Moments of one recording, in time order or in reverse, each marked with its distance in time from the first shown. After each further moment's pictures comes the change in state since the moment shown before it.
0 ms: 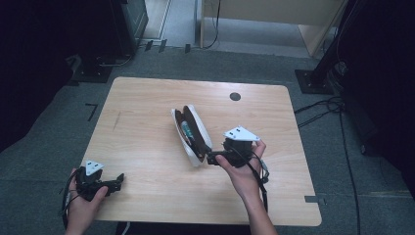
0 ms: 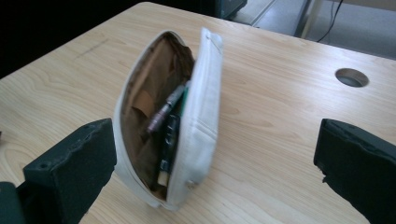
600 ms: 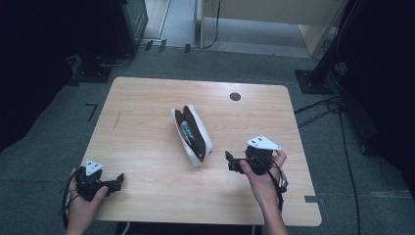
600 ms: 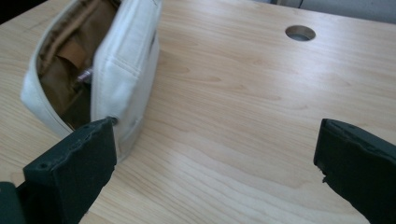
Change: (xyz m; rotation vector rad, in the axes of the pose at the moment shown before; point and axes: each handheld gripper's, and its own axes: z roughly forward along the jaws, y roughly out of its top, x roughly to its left) left arm 0.000 0.000 0.000 0.000 0.000 -0.001; right arm -0.047 -0.040 -0.018 0.050 -0.086 0.053
